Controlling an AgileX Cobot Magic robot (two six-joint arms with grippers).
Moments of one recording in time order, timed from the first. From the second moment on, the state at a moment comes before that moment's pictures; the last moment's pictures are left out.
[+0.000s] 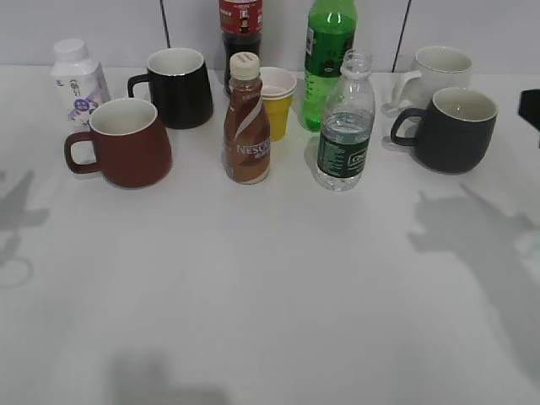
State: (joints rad) left arm -0.07 1.31 -0.34 0.01 -0.70 -0.12; right arm 0.22 1.00 -0.49 0.19 -0.10 -0.19
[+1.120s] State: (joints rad) left arm -0.07 1.81 -0.44 0.25 -1.00 -0.11; right arm 0.35 1.21 -0.49 0.12 -0.32 -0.18
